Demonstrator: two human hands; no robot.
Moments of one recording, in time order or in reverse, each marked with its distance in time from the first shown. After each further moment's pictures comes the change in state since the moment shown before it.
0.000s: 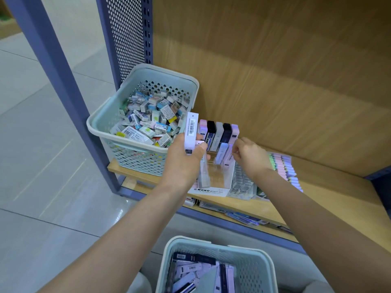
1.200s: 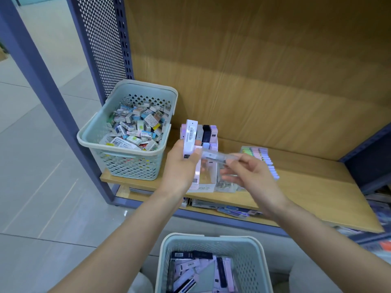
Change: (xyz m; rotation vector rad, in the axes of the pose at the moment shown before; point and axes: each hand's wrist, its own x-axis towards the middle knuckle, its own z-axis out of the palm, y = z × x) left_hand -0.027 -0.001 0.021 0.025 -0.101 0.077; right_hand -0.122 -0.053 -0.089 1.484 0.065 0.413
